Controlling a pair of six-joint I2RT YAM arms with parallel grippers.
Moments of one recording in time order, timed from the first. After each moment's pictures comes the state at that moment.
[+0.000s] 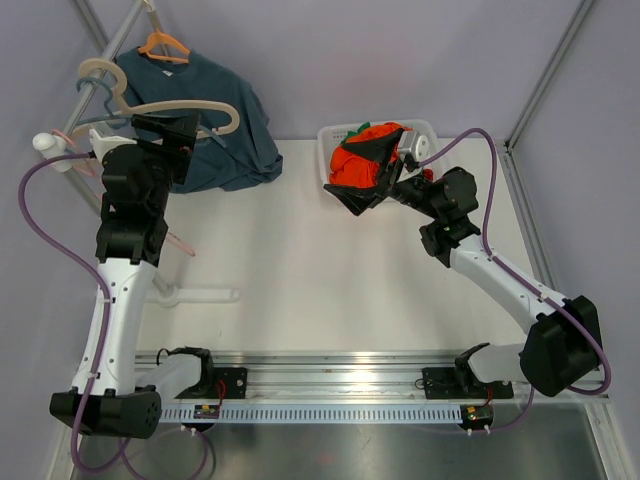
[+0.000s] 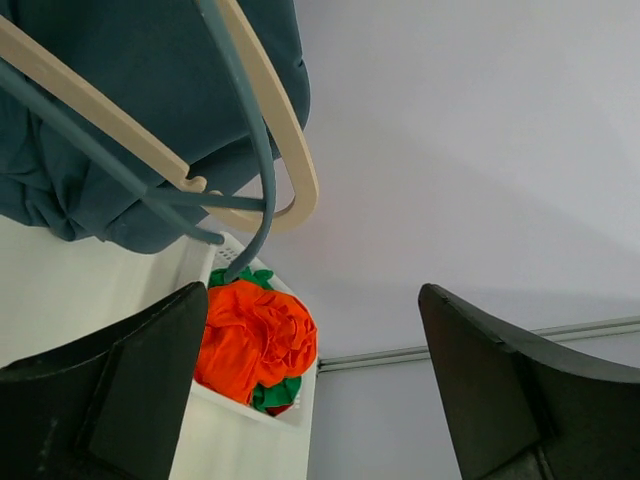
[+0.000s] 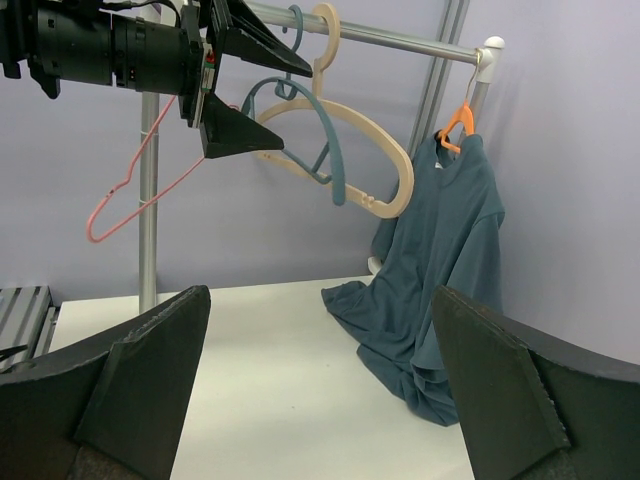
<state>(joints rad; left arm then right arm) -0.05 1.07 1.32 -0.30 -0.10 -1.15 0.49 1.33 1.03 0.82 -0.70 0.15</state>
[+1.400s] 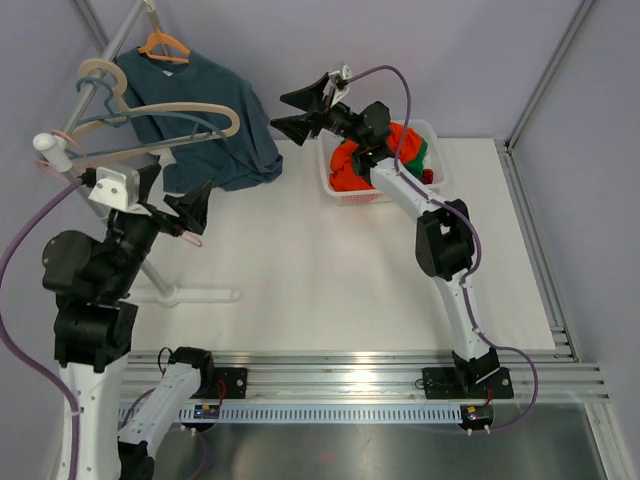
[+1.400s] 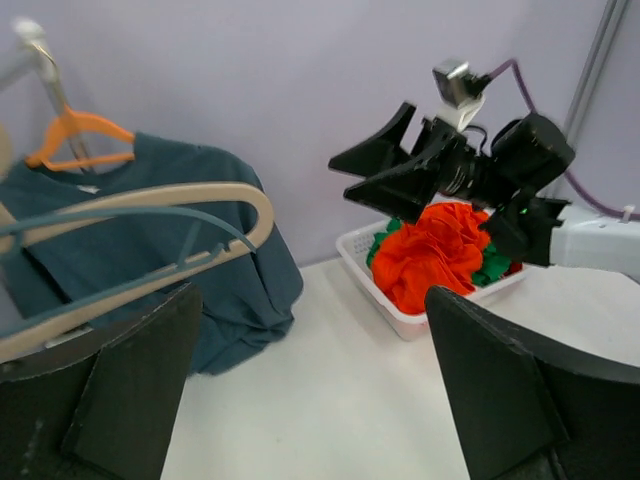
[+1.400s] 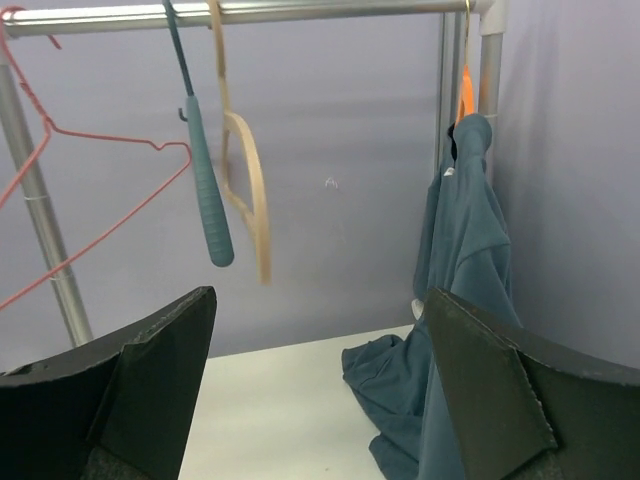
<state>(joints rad) -0.15 0.69 1.29 -0.39 0.22 -0.03 0.50 2.31 2.09 0.85 -0.79 0.52</state>
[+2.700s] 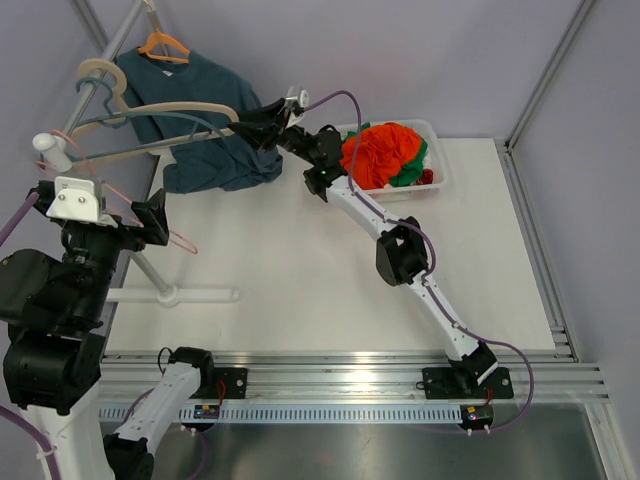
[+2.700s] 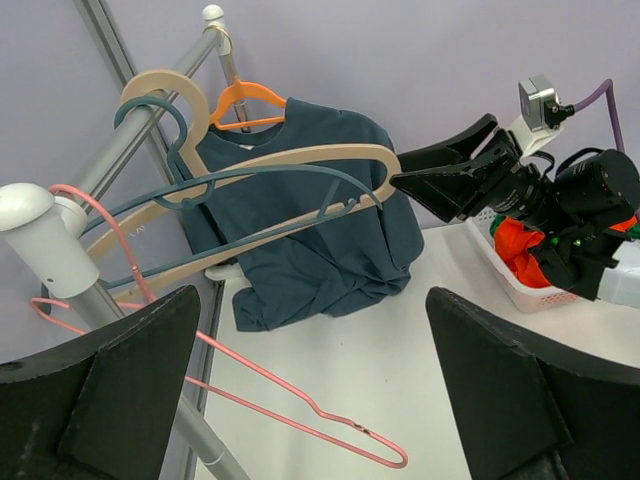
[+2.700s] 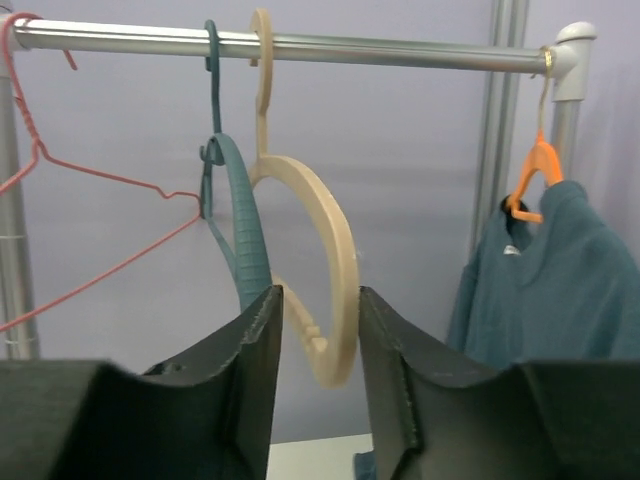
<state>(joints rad) -0.15 0.72 1.61 -0.77 -0.05 0.16 0.67 2.73 2.66 0.88 -0.59 0.46</state>
